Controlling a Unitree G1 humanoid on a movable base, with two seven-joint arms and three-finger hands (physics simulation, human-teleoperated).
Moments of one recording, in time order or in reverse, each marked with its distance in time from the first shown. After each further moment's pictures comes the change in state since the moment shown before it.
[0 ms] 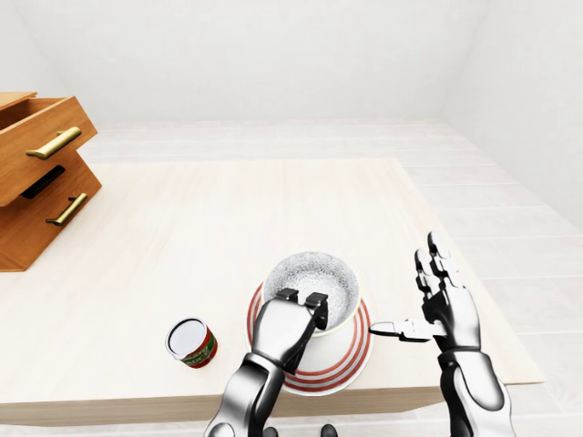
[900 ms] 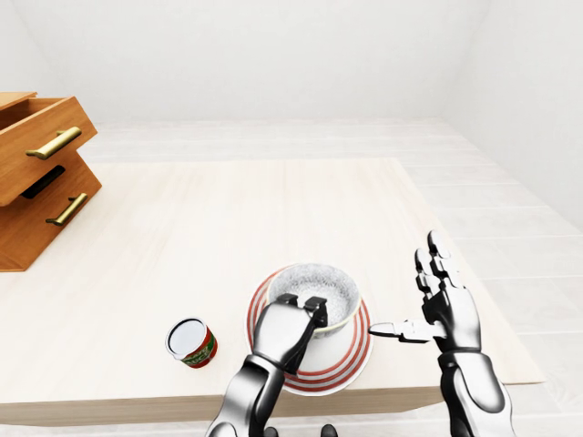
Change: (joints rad) left arm 0.005 -0.007 0.010 0.049 -0.023 -0.010 0.016; right arm 0.010 0.006 0.007 -0.019 -0.007 0.000 0.001
